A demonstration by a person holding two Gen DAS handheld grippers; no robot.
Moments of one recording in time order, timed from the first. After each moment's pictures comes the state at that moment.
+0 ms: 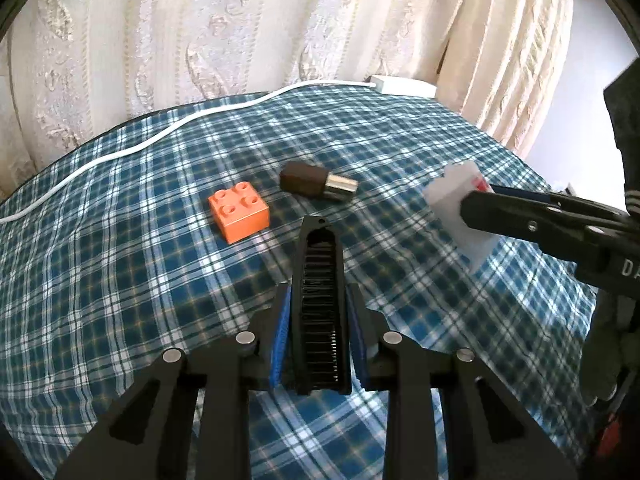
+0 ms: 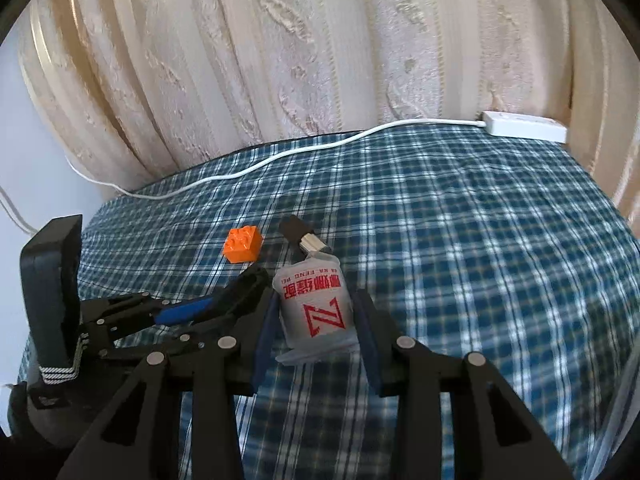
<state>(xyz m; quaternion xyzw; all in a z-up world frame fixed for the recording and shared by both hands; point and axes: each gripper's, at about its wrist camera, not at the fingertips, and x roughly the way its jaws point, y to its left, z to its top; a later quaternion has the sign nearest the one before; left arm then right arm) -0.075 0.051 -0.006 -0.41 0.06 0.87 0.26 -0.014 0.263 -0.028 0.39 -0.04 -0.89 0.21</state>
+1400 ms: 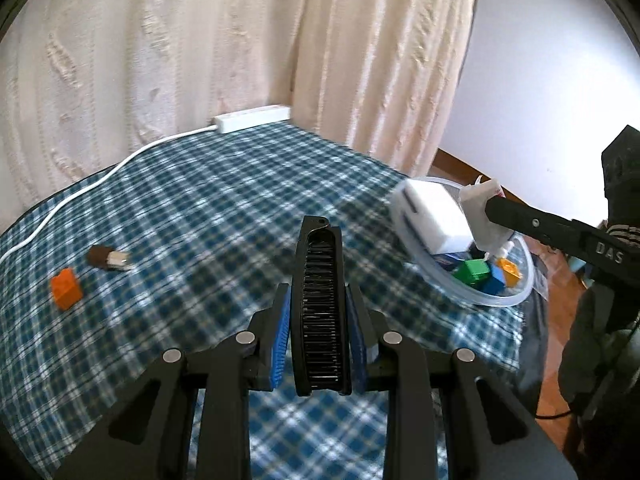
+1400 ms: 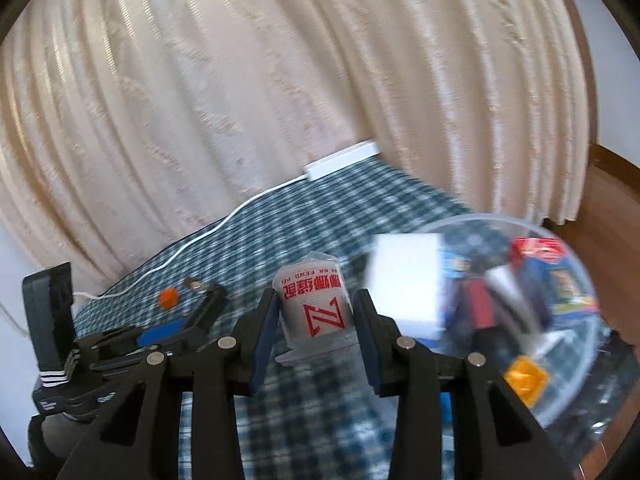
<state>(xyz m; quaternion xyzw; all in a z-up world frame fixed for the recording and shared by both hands) 0.024 0.191 0.050 -0.36 0.09 0.84 0.39 0.121 0.467 0.018 0.29 -0.17 -0.94 0.03</state>
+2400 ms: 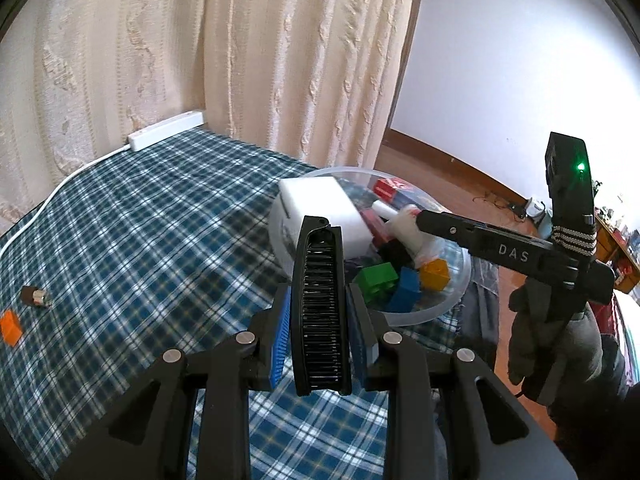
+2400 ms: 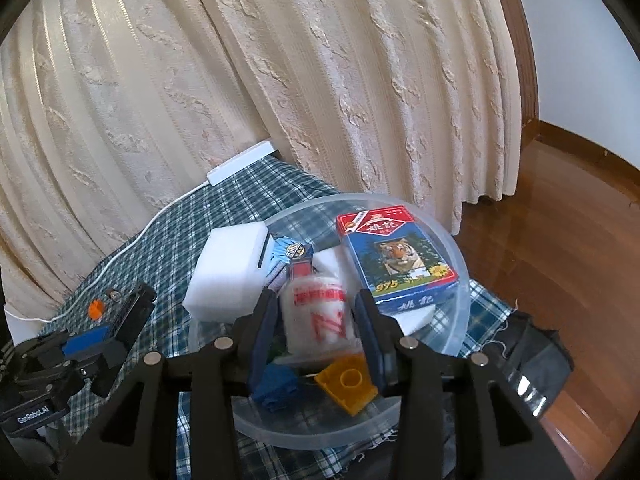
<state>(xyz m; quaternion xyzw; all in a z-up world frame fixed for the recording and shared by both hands) 0.071 0.279 0.058 -0.36 0.12 0.80 0.46 0.143 0.557 -0.015 0.31 -0.19 -0.93 -0.05</state>
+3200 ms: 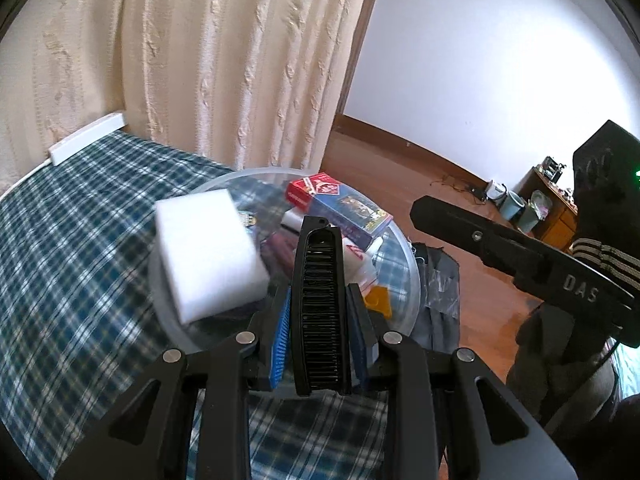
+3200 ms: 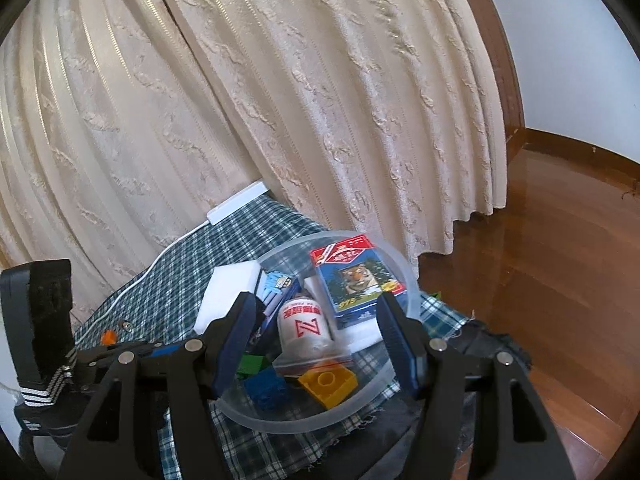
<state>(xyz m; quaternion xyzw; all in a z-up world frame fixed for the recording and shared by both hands) 0.084 0.367 0.045 -0.37 0.12 0.75 0.53 0.181 0.581 0.009 0.26 -0.22 -0.94 -0.08</state>
